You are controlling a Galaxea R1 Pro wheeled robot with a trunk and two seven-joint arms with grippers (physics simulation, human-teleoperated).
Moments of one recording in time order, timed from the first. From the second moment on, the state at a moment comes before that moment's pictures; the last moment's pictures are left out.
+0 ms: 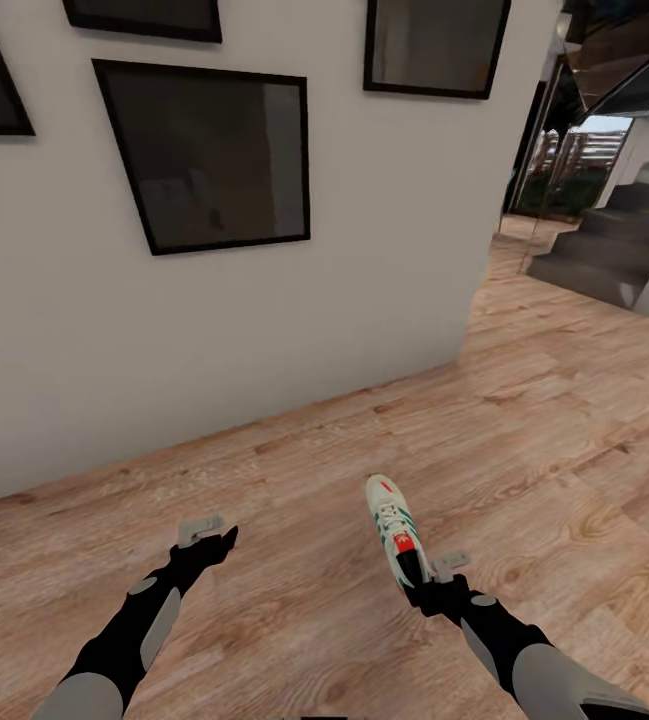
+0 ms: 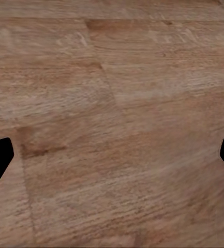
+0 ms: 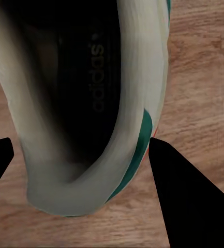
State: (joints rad) left arm -0.53 0.02 0.10 -0.65 0.19 0.04 -0.16; right arm -0.68 -0.02 -0.12 -0.18 0.28 -0.04 0.18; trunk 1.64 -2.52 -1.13
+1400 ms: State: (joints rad) left arm -0.53 0.02 0.10 -0.65 0.20 0.04 -0.17; right arm -0.68 0.00 -0.10 -0.15 0.29 -0.04 0.18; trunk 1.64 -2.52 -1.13
